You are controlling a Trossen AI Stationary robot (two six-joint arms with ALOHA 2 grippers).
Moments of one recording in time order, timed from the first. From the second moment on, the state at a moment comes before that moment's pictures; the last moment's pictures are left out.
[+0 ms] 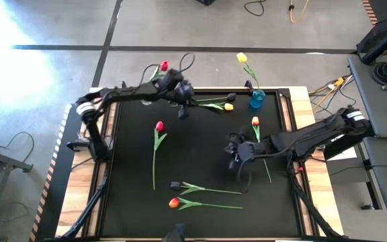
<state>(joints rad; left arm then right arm) 0.61 1.86 1.29 -0.15 0.46 0.34 0.23 1.28 0.81 -0.38 0.40 0.40</state>
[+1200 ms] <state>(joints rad) 0.68 2.50 2.27 -0.97 0.29 0.67 0.23 1.22 0.78 -0.37 0.45 0.36</state>
